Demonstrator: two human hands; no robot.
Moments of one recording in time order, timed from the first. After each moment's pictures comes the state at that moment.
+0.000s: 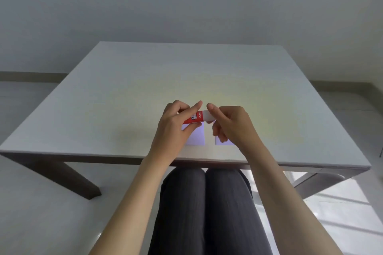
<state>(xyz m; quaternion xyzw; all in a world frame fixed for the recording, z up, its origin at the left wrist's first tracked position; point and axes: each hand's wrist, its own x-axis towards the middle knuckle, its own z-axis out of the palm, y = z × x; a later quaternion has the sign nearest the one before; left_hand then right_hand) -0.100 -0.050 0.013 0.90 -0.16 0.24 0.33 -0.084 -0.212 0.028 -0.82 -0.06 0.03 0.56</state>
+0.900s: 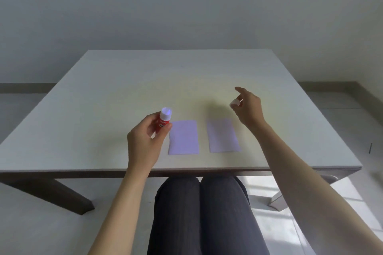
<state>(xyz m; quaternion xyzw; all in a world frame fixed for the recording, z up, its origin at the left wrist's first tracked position) -0.097 -0.021 -0.001 0.81 0.03 0.20 0.54 0.017 -0.277 -0.016 -0.92 0.02 -0.15 0.36</state>
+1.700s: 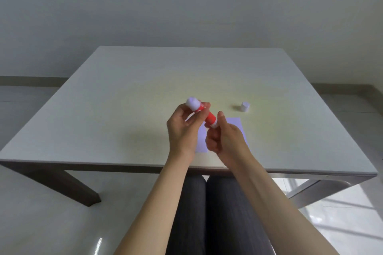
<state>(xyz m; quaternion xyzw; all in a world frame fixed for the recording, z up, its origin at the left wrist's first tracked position) -0.084 -0.085 0.013 0.56 0.03 0.14 0.81 -0.083 -0.186 0.001 -0.55 0.08 0.11 0.82</state>
